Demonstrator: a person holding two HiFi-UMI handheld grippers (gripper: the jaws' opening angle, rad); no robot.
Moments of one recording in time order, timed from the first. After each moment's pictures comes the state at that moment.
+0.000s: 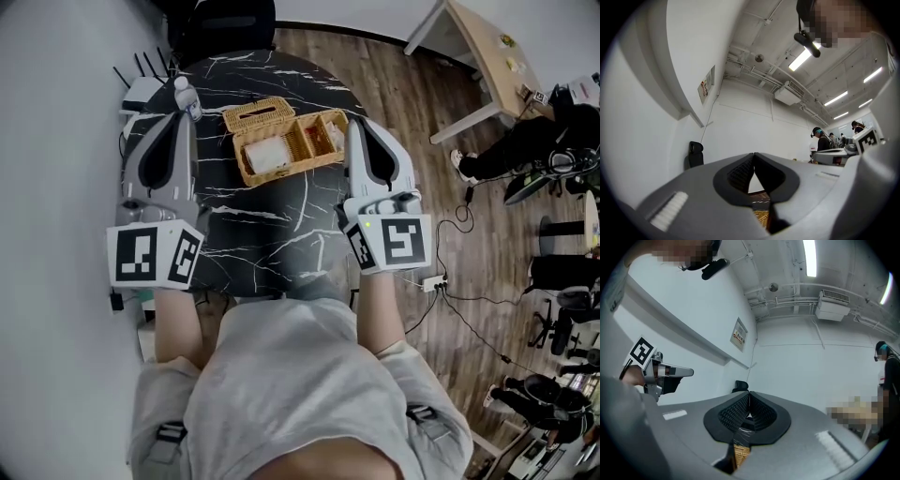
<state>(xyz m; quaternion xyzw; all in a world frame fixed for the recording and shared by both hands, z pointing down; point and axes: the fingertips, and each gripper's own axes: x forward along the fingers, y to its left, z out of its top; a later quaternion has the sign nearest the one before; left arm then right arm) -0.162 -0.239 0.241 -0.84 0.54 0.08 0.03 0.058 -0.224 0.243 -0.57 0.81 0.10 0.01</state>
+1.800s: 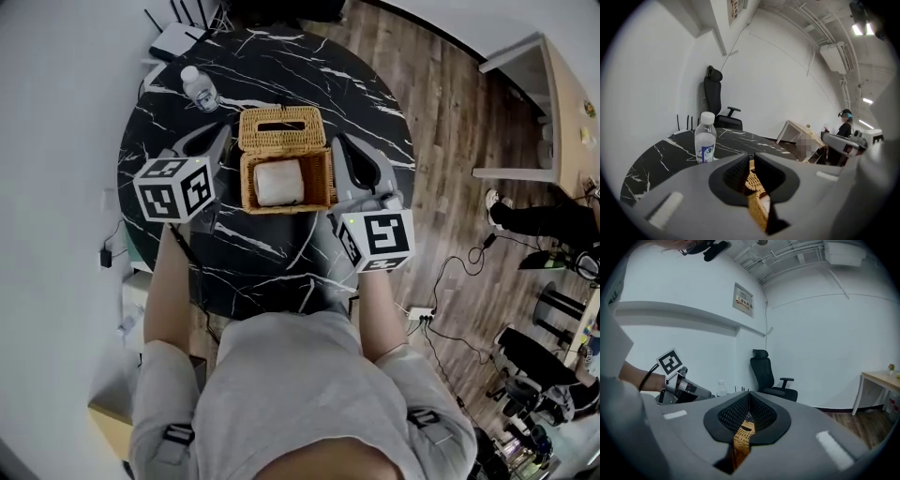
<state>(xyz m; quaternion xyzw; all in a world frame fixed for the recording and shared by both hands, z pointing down) -0.152 -0.398 0.504 -0.76 0.55 -0.12 -0.32 0.038 -0.399 0.416 -0.43 0.89 -0.05 -0.10</state>
